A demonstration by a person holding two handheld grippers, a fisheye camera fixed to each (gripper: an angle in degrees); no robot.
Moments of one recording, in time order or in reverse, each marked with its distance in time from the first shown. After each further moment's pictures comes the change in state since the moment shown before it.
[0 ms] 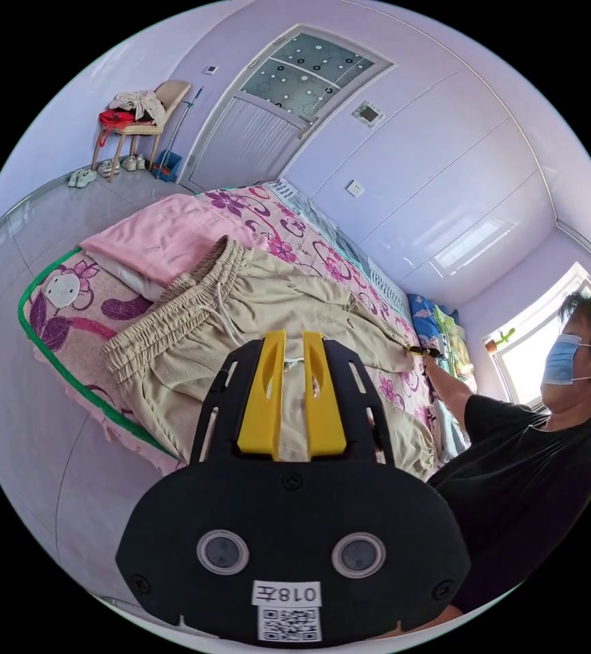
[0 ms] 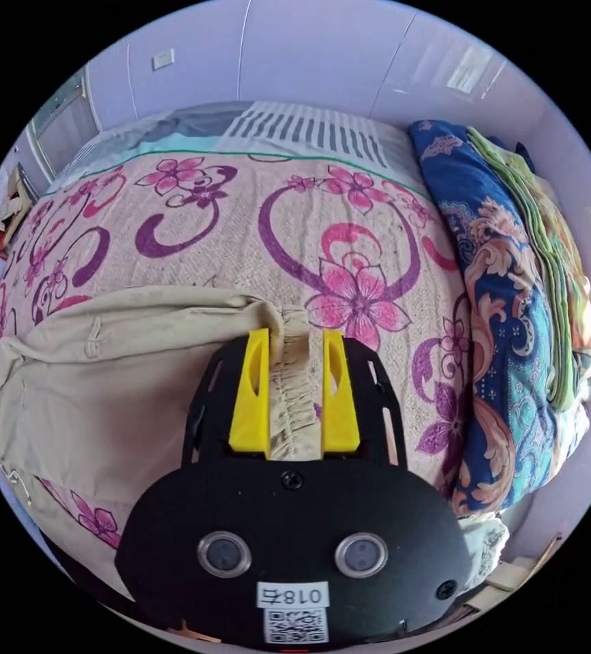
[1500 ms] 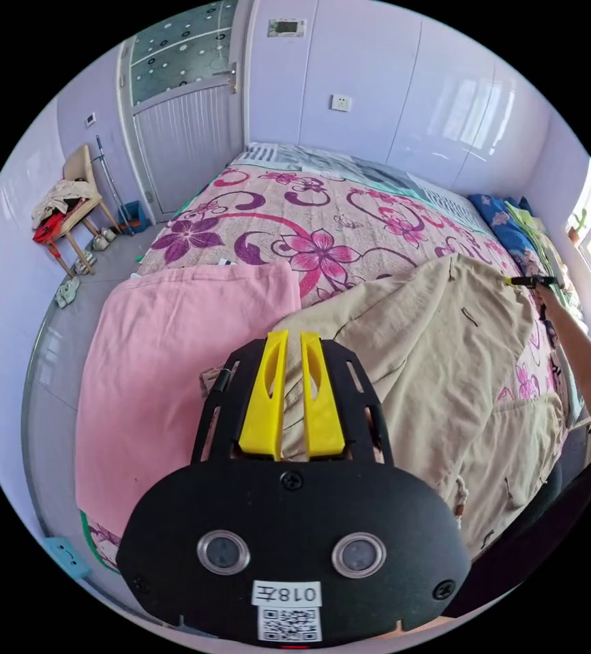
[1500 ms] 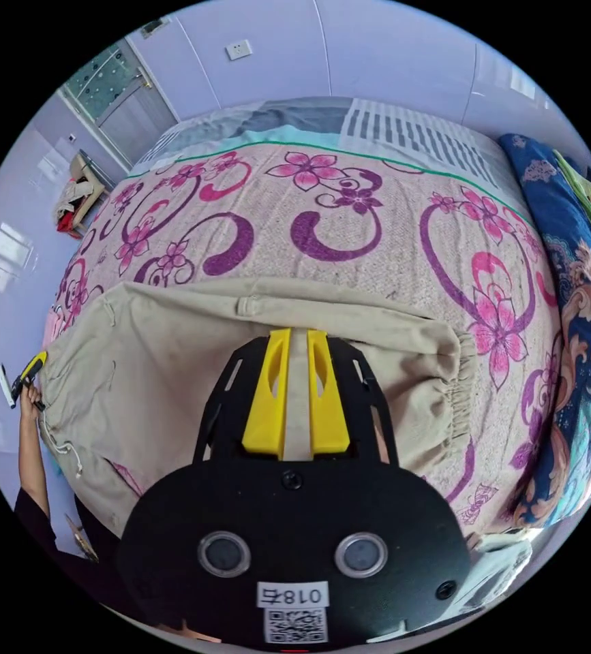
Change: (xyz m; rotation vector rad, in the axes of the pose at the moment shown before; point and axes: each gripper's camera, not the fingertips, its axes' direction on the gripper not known) left arm 0.127 -0.229 0.263 -0.220 -0.345 0.429; right arm -0.085 0.016 -0.022 -0.053 -0.324 -0.111
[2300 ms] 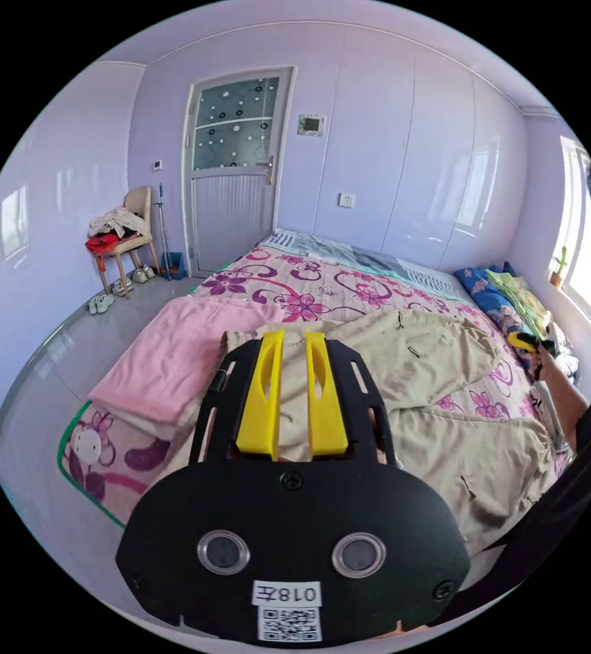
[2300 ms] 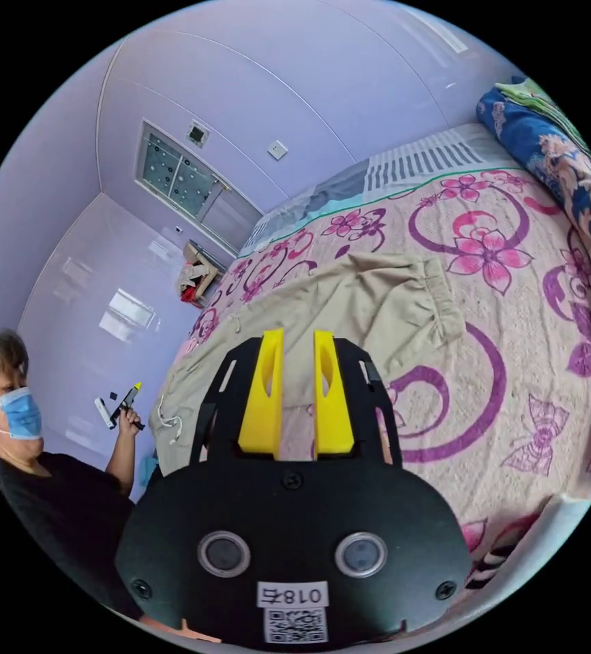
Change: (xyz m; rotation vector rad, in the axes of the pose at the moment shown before) left arm 0.065 0.199 -0.124 0.394 -0.038 -0.135; right arm 0.129 0.122 -0.060 0.338 -0.547 0.078
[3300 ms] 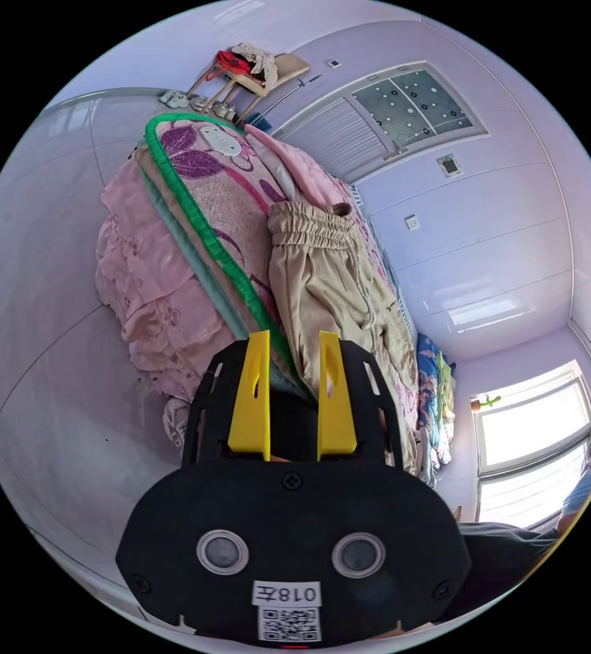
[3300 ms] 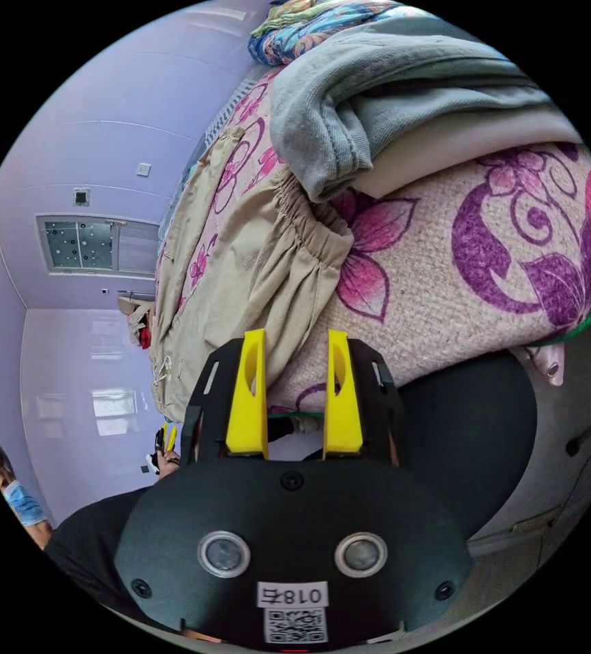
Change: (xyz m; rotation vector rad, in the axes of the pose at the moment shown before) left arm -0.197 0.303 -0.052 -0.218 0.310 -0.729; right arm -0.014 0.322 -0.094 -0.050 0.160 0.604
